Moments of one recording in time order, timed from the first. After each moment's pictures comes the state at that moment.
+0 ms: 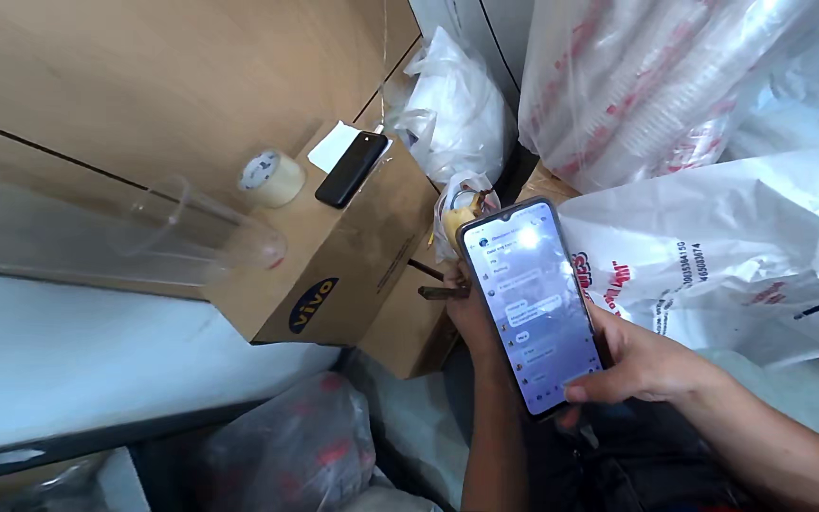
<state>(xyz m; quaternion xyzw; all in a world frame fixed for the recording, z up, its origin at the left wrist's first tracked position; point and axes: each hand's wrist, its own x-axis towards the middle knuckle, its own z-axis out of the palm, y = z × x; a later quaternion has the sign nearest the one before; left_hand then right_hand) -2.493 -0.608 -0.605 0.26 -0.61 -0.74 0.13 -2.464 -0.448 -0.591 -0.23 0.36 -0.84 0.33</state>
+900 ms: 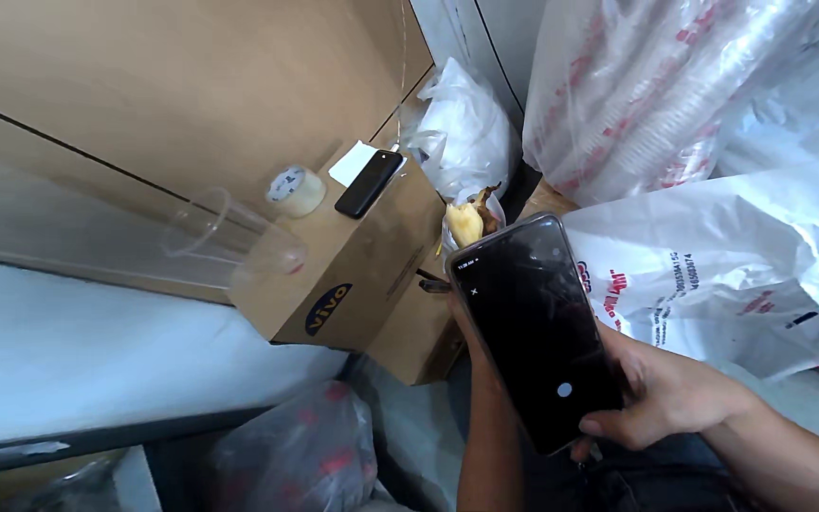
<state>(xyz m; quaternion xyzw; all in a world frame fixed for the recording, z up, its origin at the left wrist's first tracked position) -2.523 -0.626 -0.632 0.14 -0.54 -0.80 0.23 -2.453 -0.444 -0.564 -0.33 0.40 -0.79 0.32</state>
